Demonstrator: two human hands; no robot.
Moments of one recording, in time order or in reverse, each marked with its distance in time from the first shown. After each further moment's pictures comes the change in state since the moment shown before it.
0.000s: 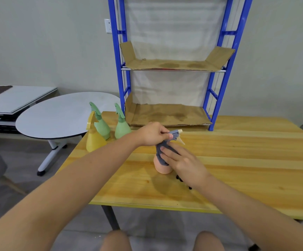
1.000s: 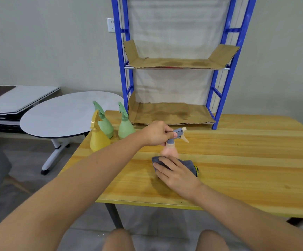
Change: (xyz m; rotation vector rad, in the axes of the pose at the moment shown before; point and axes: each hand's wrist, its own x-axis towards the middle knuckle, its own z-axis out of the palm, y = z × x) left_hand -0.005 0.001 0.005 -0.038 0.025 -0.030; right_hand -0.015 -0.037 0.037 -0.176 0.013 -0.248
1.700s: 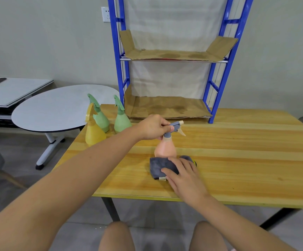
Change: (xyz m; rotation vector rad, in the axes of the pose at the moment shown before) left_hand 0.000 -0.001 0.001 -0.061 0.003 -0.004; right_hand -0.040 -0.024 -0.013 0.215 0.002 0.516
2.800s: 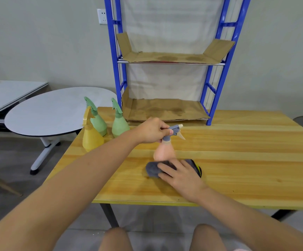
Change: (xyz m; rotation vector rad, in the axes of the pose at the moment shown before) left_hand 0.004 -0.004 -0.002 0.075 -0.017 0.037; right_hand 0.027 0.009 -0.002 -0.170 -0.003 -0.377
